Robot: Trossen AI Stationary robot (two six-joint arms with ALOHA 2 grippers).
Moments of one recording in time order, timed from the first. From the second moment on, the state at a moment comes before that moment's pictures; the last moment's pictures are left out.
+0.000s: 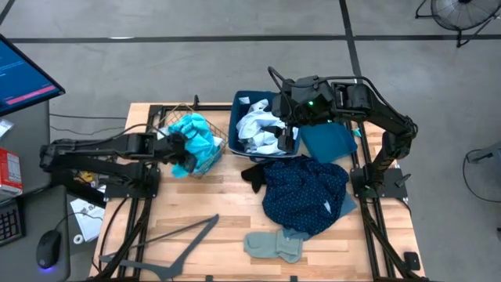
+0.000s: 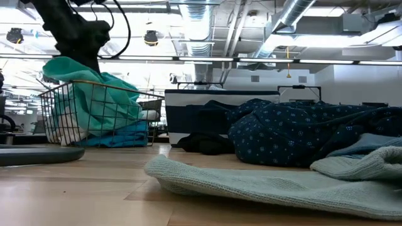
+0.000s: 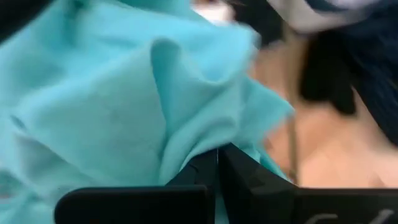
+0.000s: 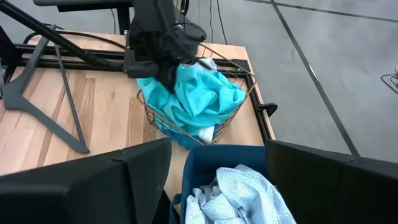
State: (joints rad) left arm 0.13 0.85 0.71 -0.84 -0.30 -0.81; right arm -0.04 1.74 2.33 -1.20 0.18 -0.13
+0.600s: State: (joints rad) left arm 0.55 1.13 0.62 -0.60 -0.26 -0.57; right arm -0.05 1.74 2.33 -1.20 0.18 -0.12
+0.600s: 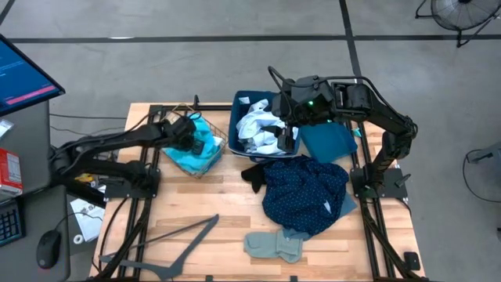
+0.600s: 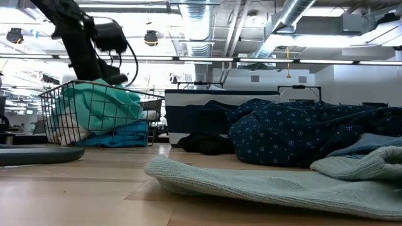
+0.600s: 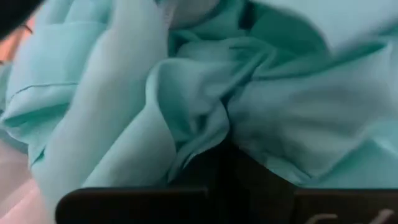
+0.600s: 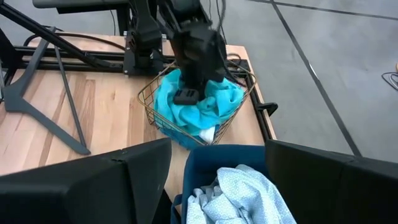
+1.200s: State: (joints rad) left arm 0.62 1.22 0.63 -0.59 -0.18 -0.56; right arm -0.06 1.74 2.33 -1.18 0.18 -0.13
